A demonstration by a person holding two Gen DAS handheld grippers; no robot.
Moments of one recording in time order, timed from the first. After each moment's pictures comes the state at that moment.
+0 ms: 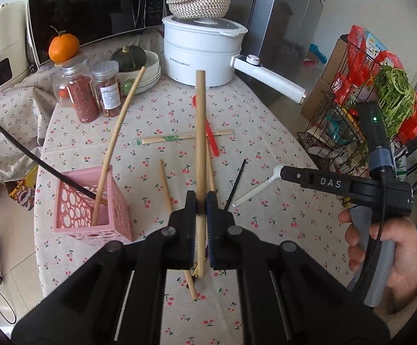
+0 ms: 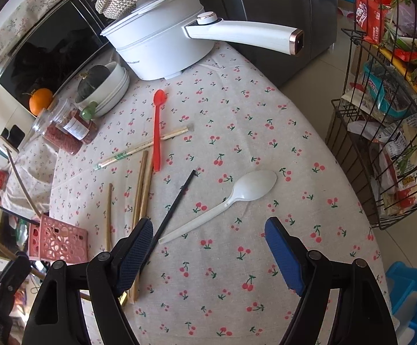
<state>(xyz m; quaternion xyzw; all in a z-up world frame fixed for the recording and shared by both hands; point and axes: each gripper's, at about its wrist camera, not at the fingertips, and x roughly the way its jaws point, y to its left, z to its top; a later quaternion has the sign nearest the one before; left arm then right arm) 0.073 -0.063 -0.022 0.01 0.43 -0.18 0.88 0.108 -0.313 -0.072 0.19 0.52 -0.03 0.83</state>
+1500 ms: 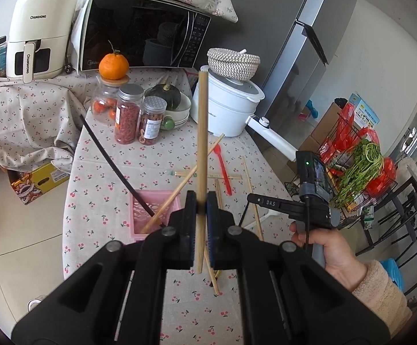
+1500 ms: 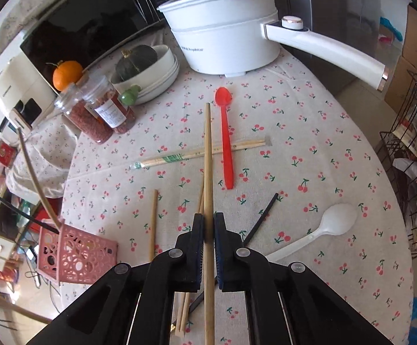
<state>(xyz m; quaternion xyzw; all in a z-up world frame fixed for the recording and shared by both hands) 0.058 0.055 0.030 -0.12 0.36 -0.19 0.91 0.156 -0.236 -0.063 0.14 0.51 0.02 0.85</state>
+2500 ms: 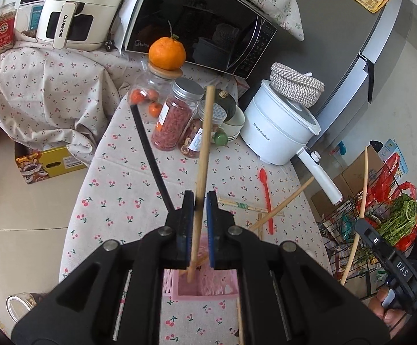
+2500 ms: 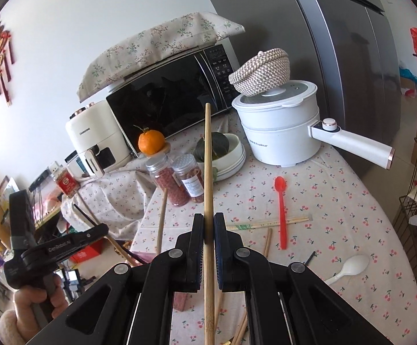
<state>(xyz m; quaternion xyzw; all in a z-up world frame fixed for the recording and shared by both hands) 0.133 0.084 -0.030 -0.20 0.37 -0.10 0.90 0.094 -0.201 0.028 0.16 0.30 0.12 0.93</state>
